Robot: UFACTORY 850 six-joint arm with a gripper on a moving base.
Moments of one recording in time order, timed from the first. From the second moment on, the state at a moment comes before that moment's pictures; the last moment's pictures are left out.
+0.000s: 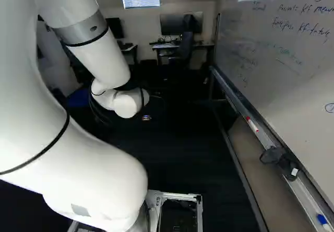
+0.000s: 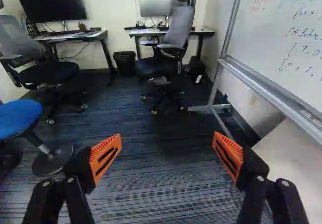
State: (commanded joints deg) arm 0.8 8.5 -16.4 1.7 47.1 0.0
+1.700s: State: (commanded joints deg) arm 0.8 8.5 -16.4 1.7 47.1 0.0
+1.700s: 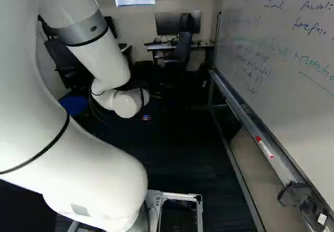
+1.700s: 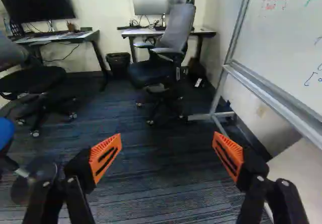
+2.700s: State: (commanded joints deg) arm 0.8 8.7 -16.0 1.6 47.3 0.0
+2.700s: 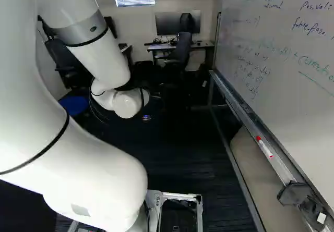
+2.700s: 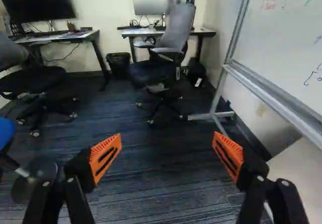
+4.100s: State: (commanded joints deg) arm 0.0 16.0 -5.0 0.0 50.0 0.0
